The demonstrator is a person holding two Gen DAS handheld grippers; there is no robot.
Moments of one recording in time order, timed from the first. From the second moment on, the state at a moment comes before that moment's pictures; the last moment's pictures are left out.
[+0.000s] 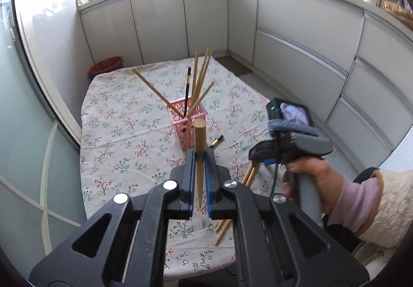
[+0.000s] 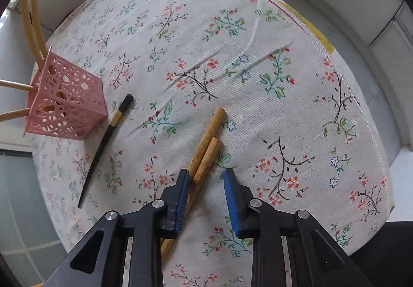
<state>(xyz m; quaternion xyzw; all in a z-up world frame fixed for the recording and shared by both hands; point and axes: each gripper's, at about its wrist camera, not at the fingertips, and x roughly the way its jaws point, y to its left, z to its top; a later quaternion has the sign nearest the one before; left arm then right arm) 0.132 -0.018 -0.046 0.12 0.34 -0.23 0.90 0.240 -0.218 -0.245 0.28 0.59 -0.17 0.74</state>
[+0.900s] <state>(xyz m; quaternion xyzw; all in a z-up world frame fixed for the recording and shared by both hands) 0.126 -0.018 -0.041 0.07 0.34 -0.24 0.91 0.189 -0.220 -0.139 0.20 0.44 -0.03 0.88</state>
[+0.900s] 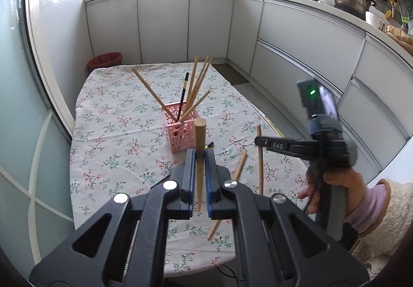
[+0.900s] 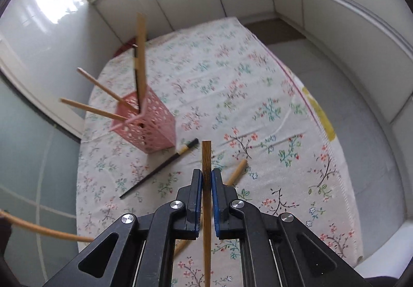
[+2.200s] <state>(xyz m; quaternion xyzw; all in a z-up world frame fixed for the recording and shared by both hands) 0.159 -0.039 0.052 0.04 0.28 -0.23 0.93 0.145 -0.218 0.073 0.15 0.22 0.03 0.96</state>
